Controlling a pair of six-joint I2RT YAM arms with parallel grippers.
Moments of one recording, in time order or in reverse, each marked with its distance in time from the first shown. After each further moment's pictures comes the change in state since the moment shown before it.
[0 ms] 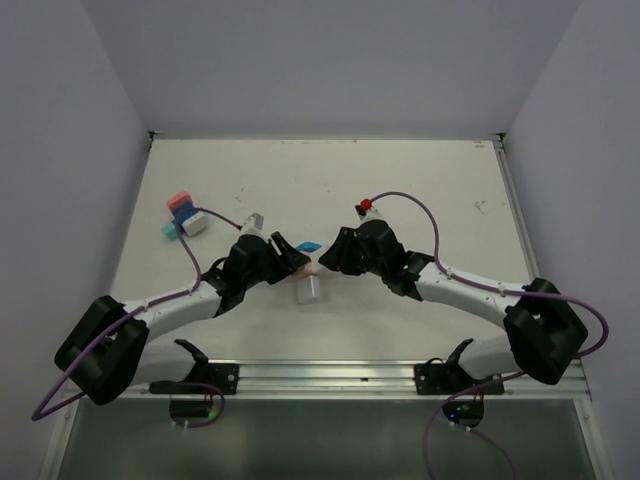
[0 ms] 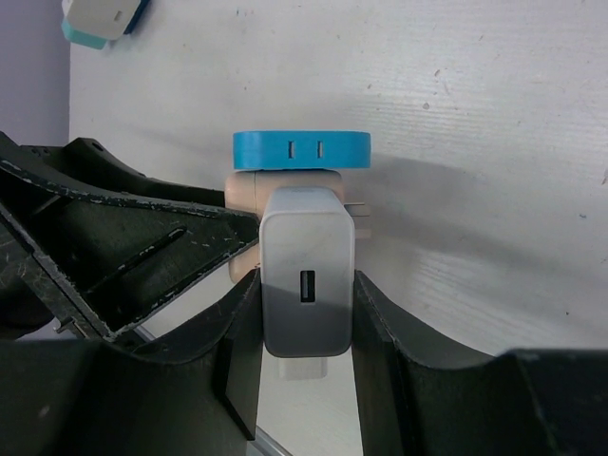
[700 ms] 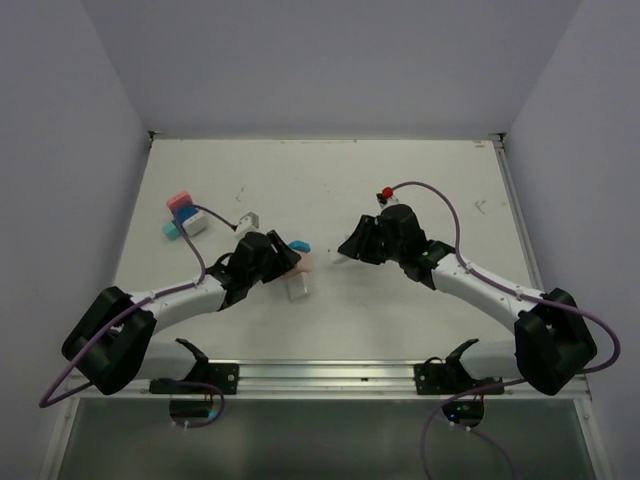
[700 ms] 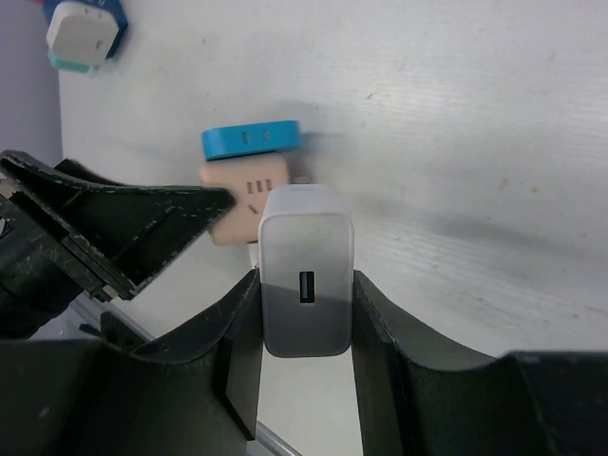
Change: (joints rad) left arm -0.031 0.051 0.066 -0.102 -0.142 0.018; right arm -0.150 -0.035 0.045 -0.126 -0.138 -0.055
